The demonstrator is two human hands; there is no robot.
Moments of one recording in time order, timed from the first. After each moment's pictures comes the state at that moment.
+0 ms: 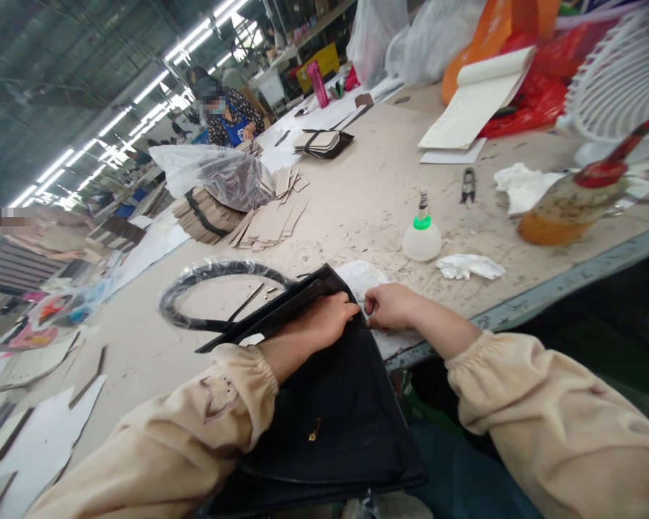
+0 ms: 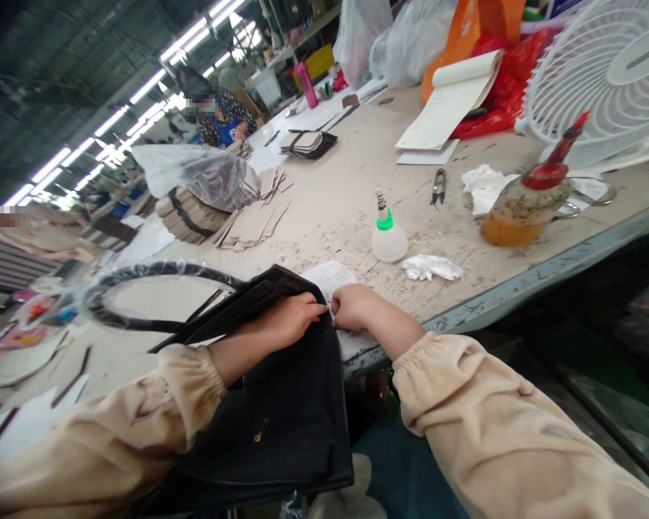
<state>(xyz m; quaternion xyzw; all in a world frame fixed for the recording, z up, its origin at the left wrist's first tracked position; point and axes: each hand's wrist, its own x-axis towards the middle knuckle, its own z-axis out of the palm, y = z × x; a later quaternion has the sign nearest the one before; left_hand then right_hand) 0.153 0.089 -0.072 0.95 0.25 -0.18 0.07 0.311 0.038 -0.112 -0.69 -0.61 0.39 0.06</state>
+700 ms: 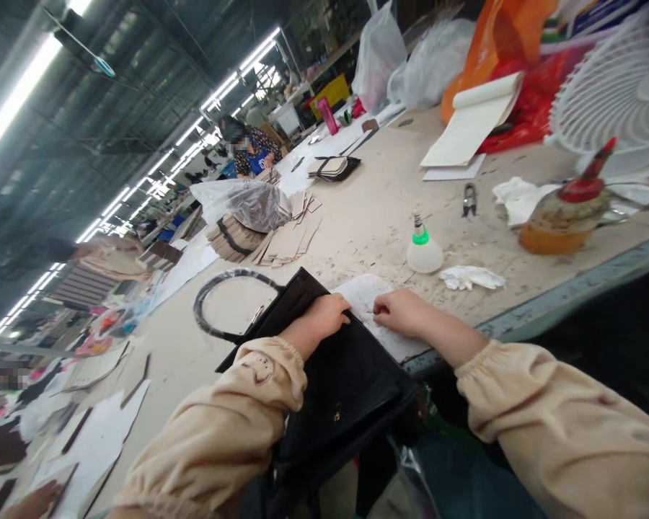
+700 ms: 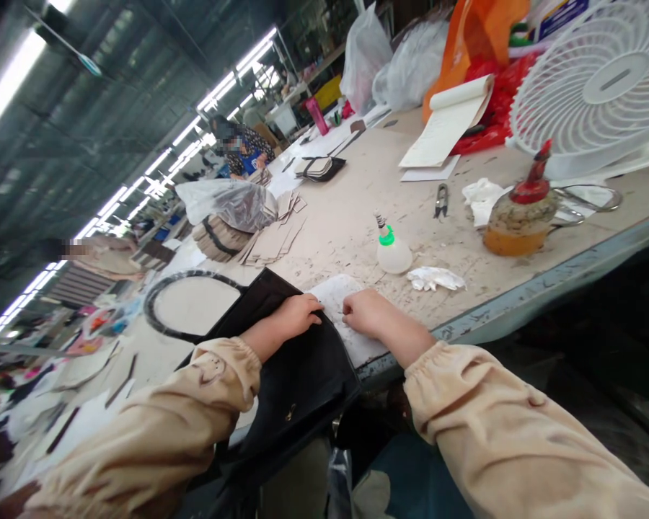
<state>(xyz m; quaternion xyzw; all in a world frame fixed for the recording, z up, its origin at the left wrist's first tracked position) 0.154 0.122 -0.077 0.93 0.30 -0.20 0.04 0.321 0.029 -0.109 -0.68 -0.65 0.31 0.18</state>
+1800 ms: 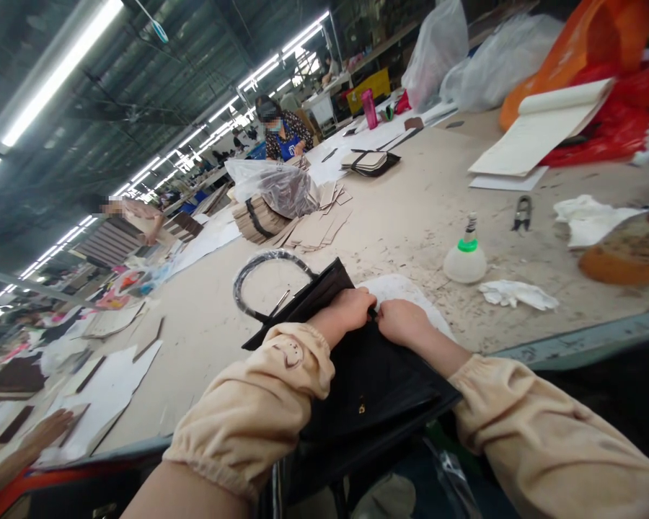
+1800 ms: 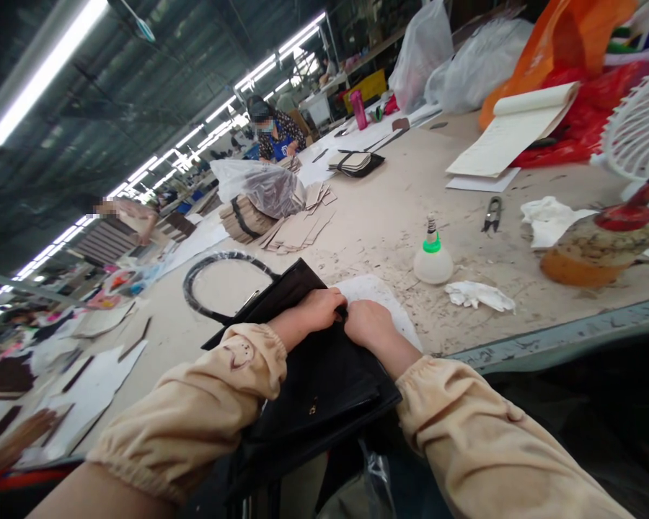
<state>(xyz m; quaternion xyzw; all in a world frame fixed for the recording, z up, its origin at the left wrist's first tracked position) 0.151 0.113 -0.069 0.92 0.34 -0.19 0.05 0.264 0.047 -0.109 -0.72 -0.64 0.26 0.09</state>
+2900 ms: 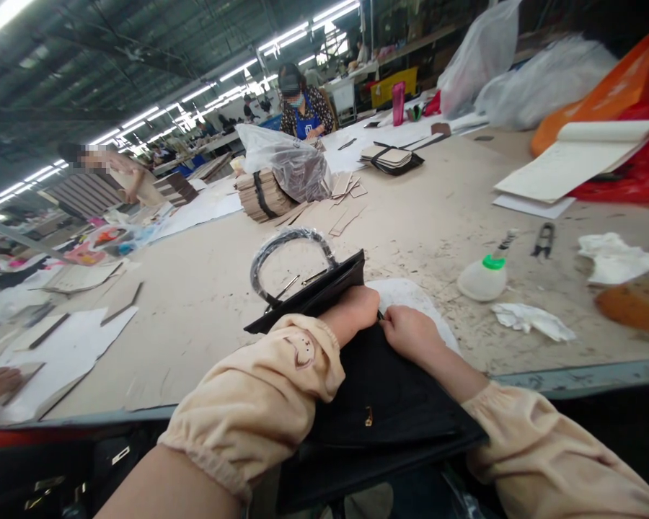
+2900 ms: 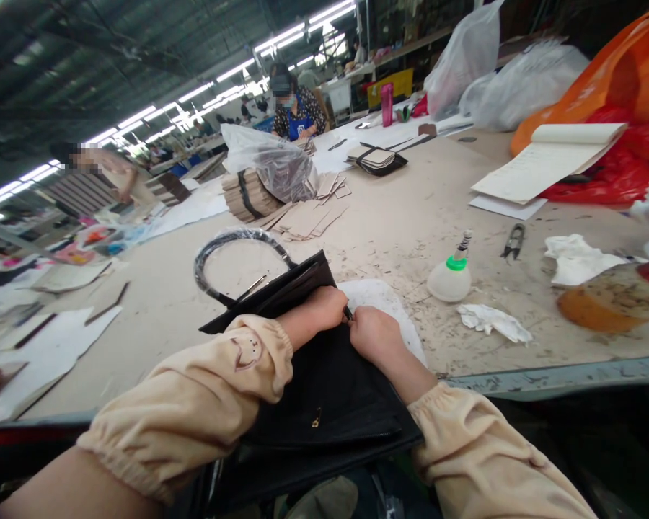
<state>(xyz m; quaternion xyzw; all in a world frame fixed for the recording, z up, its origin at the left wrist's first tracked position) 0.164 0.111 -0.070 0.86 0.46 -0.23 0.07 0.260 0.041 -0.111 -0.71 -0.67 0.20 0.06</state>
